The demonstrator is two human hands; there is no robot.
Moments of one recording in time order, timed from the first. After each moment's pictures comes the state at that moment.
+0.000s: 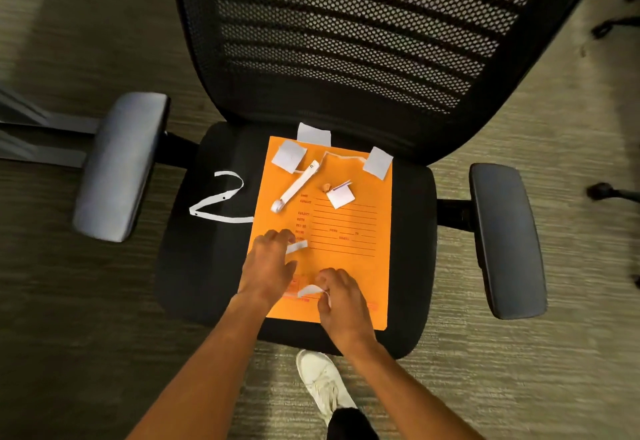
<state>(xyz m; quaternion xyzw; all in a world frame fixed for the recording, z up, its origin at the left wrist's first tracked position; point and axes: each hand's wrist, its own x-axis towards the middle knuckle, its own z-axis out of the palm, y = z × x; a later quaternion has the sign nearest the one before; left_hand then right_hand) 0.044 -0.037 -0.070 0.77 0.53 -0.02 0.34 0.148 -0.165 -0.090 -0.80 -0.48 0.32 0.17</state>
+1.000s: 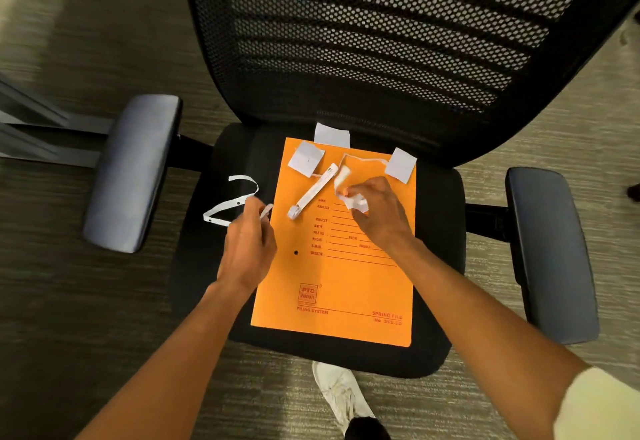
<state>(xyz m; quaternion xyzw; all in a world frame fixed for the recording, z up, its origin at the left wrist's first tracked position) 0.017 0.019 -0.064 0.73 0.56 0.12 0.36 0.249 -0.028 -0.093 -0.82 -0.49 0.28 0.11</state>
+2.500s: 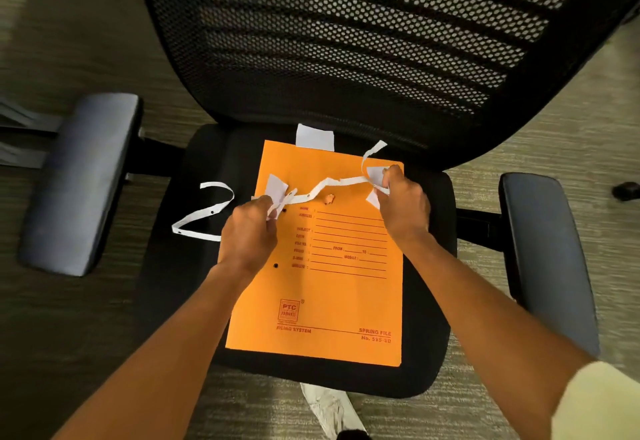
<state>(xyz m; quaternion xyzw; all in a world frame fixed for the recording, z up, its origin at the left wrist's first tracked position) 0.064 0.045 -0.093 0.80 0.54 0.06 0.27 0.306 -0.025 -0.114 -0.88 -0.45 0.12 0.13</state>
